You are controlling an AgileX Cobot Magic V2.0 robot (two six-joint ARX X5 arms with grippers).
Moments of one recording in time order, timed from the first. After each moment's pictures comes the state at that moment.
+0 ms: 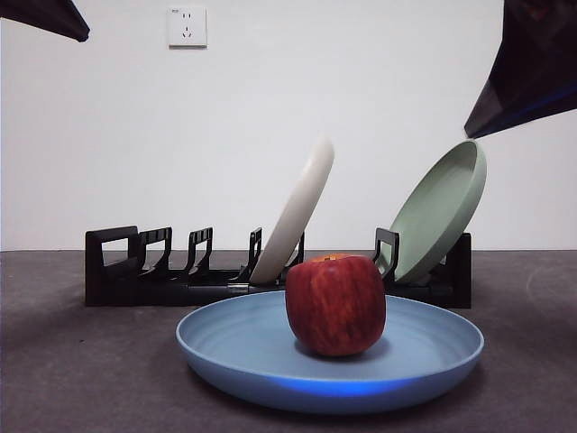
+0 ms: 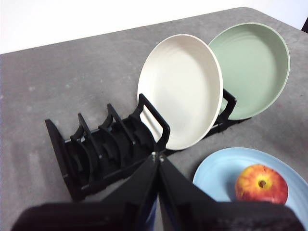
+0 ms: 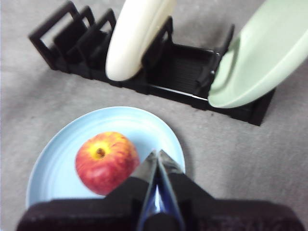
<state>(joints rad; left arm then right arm) -0.48 0.76 0.74 -0.35 0.03 -0.05 0.72 0.80 0.58 -0.33 0.17 0.23</state>
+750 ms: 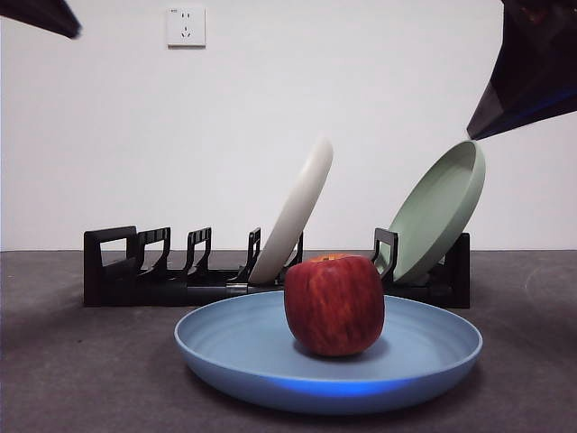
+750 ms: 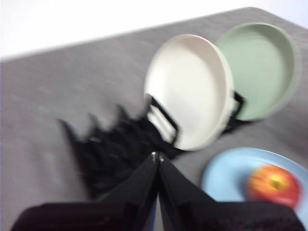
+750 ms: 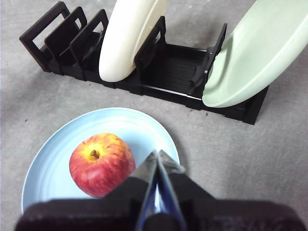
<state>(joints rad) -0.46 0.71 0.74 -0.37 -0.03 -0.01 0.72 0.80 0.58 -0.33 0.19 0.24</state>
